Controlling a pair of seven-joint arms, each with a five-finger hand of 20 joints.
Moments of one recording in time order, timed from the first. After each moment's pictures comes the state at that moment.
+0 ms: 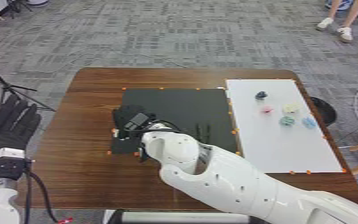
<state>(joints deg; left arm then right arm) 131.0 -52.4 -107.3 -115.7 7.2 6.8 25.8 -54.1 -76.6 20.9 -90.8 -126.5 -2.8 23.7</state>
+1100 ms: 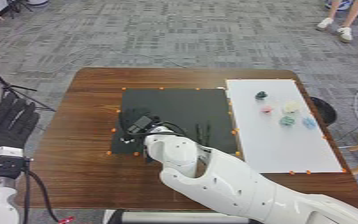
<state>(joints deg) 130.8 -52.4 -107.7 -115.7 7.3 6.9 25.9 -55.3 -76.8 21.1 -89.3 -130.5 -5.0 26.4</state>
